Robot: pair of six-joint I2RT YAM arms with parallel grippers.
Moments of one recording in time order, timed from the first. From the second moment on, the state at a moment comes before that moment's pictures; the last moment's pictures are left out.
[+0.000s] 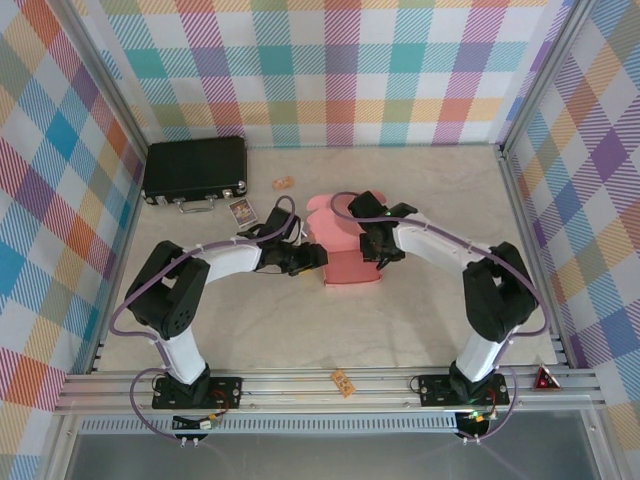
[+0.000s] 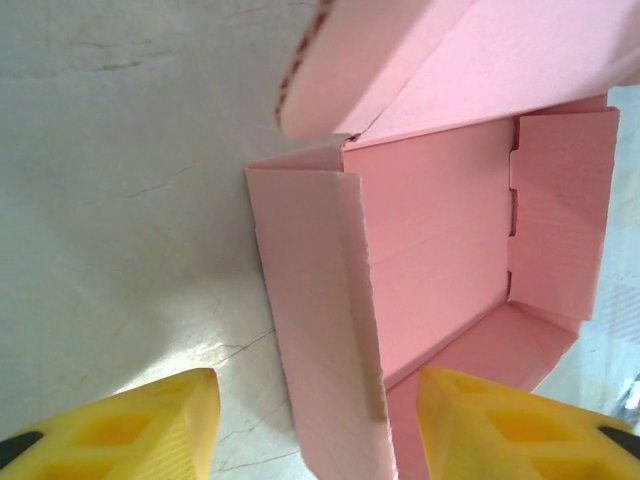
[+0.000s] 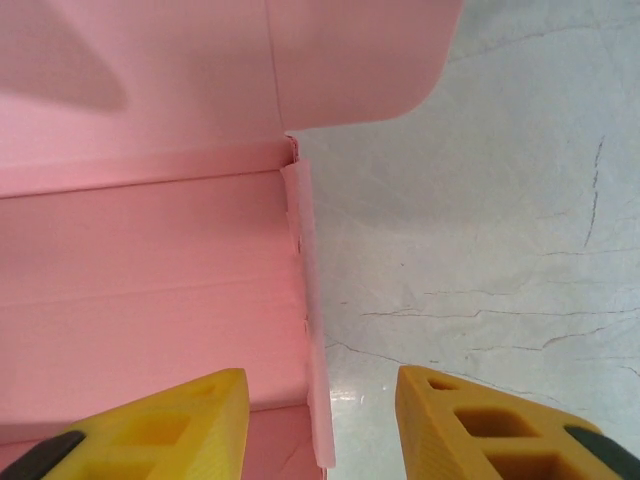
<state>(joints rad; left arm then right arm) -0.54 1.76 0.99 -0.20 0.42 -0.70 0.61 1.70 1.26 -0.85 0.23 0.55</state>
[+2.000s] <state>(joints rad) -0.44 1.96 1.61 -0.74 0.34 0.03 0.19 1.90 1.55 -0.83 -0.53 -0.37</state>
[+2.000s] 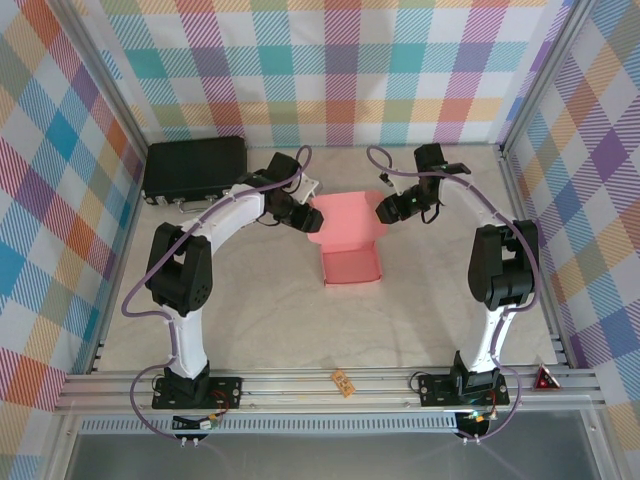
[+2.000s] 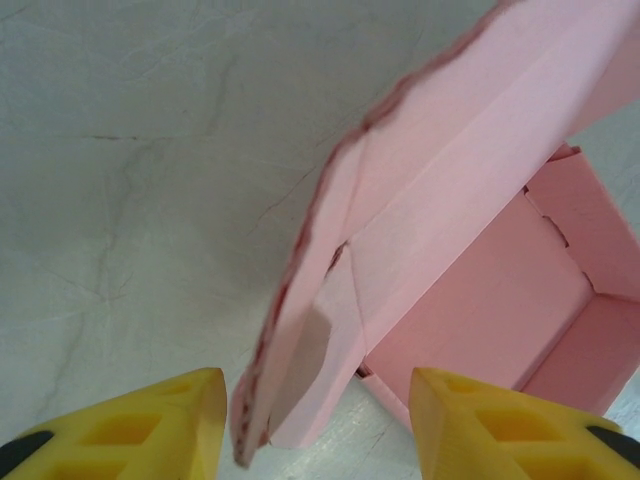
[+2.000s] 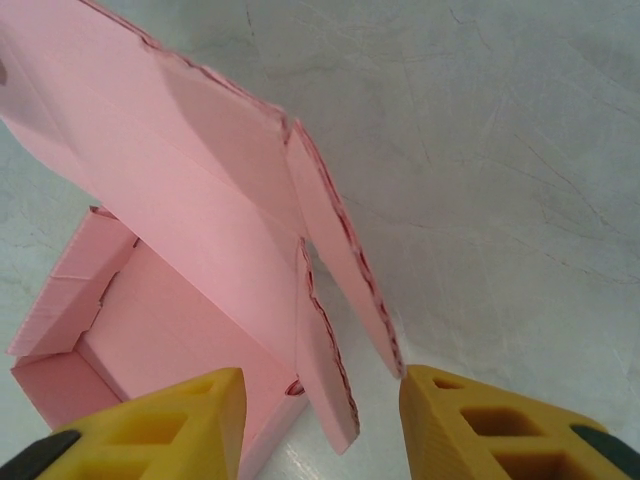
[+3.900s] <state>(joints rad) -0.44 1.99 1.67 -0.71 0.31 -0.08 0.29 1.79 1.43 -0.64 -0.33 -0.13</state>
